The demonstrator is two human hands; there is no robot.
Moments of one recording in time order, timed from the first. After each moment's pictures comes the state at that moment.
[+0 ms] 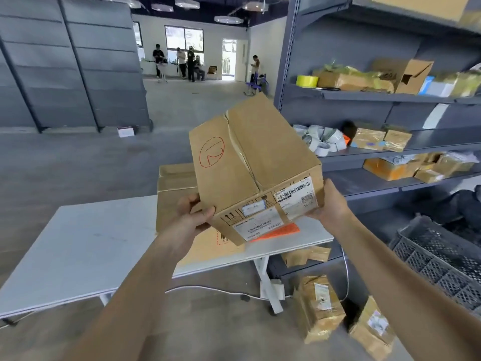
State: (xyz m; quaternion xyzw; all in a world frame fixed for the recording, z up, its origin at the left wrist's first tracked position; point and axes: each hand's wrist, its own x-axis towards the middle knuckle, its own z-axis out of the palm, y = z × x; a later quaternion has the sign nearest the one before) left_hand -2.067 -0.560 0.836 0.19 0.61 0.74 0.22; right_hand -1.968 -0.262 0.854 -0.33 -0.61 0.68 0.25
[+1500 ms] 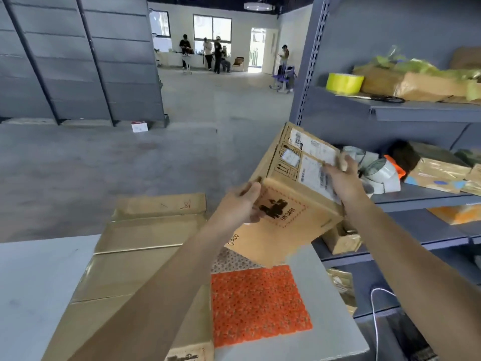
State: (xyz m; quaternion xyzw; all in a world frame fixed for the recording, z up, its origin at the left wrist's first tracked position) left_hand -2.316 -0.232 0.856 0.18 0.70 0.66 0.20; right_hand -2.280 0.025 0.871 -0.31 -0.70 0.58 0.27
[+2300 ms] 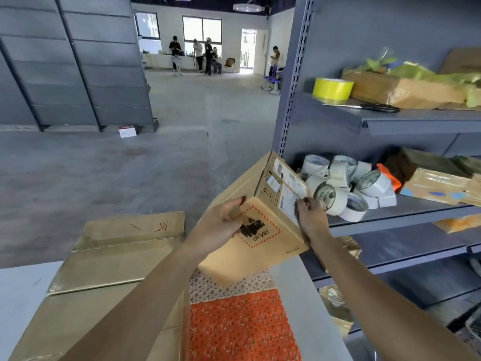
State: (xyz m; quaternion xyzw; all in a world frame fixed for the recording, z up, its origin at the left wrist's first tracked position) left_hand -2.368 -0.197 0.844 0.28 0.77 0.54 0.18; right_hand -2.334 0.056 0.793 -0.34 -0.80 0.44 0.21
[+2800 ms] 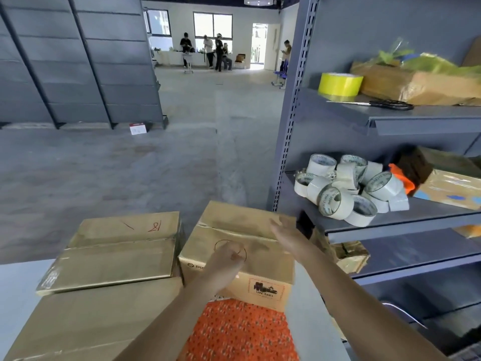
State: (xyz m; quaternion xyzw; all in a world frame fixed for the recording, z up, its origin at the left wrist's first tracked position) left_hand -2.358 -0.168 0.759 0.17 0.84 0.47 0.23; right_hand -2.360 0.037 0.750 -0.30 -0.82 0.48 -0.05
